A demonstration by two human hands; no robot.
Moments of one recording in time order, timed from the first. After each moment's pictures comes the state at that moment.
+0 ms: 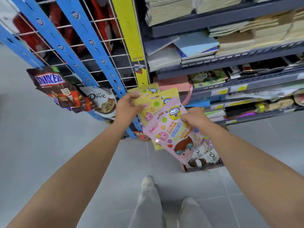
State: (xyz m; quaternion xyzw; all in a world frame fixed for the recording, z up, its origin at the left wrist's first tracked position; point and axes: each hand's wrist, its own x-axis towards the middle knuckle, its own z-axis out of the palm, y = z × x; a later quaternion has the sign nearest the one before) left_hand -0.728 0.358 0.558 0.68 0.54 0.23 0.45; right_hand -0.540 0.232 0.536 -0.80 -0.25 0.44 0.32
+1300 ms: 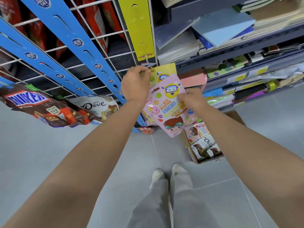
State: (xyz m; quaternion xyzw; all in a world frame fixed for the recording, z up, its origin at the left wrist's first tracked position) left_hand -0.664 0.480 0.539 0.76 0.55 0.24 0.26; right_hand -0.551 0.364 0.504 -0.78 -0.15 0.43 0.42
